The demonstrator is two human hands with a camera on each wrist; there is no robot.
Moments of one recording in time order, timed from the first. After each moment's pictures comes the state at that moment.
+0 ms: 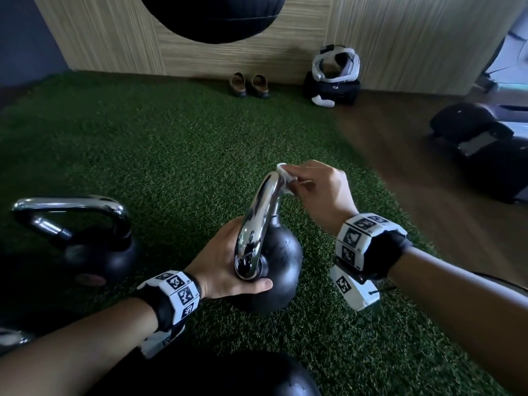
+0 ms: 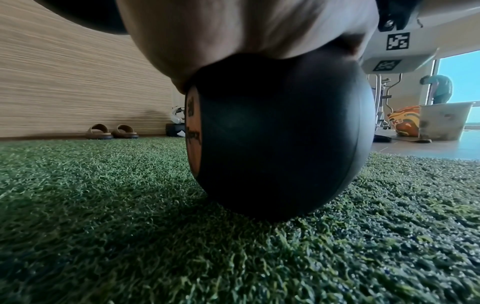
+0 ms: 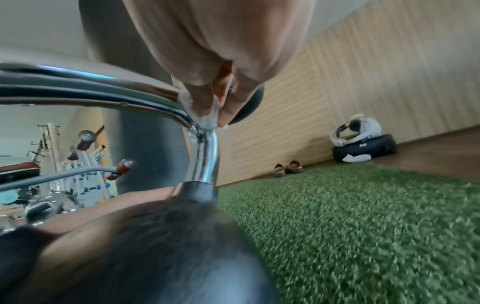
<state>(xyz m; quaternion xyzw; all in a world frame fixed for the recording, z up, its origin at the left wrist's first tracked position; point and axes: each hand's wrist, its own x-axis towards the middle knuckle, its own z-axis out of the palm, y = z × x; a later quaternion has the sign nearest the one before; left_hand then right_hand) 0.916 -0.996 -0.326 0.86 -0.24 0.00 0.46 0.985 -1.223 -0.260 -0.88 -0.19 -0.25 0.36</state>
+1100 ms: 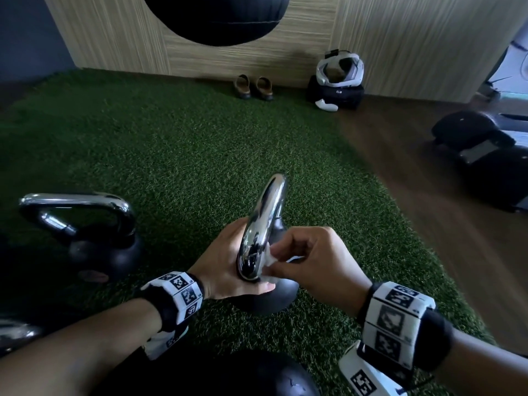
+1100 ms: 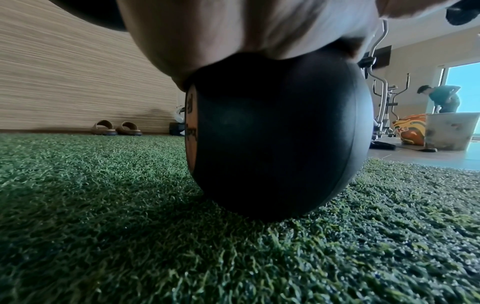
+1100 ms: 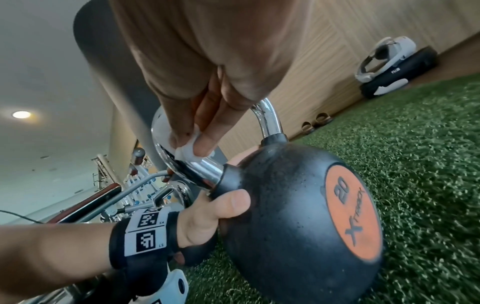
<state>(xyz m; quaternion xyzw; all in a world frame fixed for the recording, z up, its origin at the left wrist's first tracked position) 0.921 -0.995 -0.334 0.83 -0.27 0.02 0.49 0.882 -1.202 -0.267 -0.81 -0.18 0.03 0.56</state>
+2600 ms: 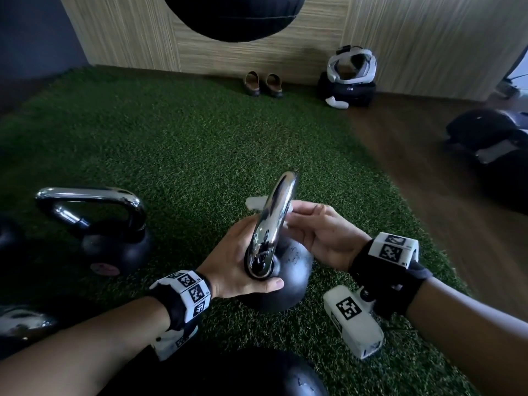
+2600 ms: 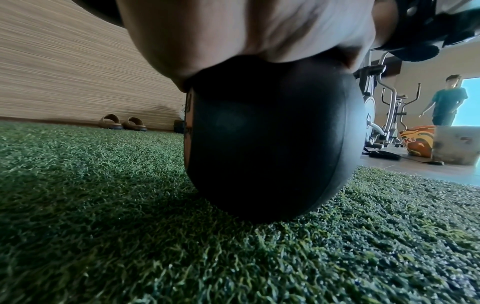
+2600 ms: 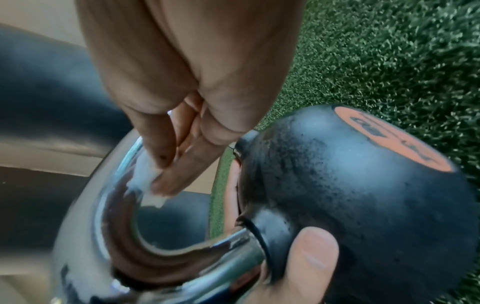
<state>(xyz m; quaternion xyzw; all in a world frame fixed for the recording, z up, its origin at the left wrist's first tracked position) 0.917 -0.996 -0.333 0.85 -0.24 0.04 0.48 0.945 -1.205 -0.269 -0.46 -0.06 0.28 0.84</state>
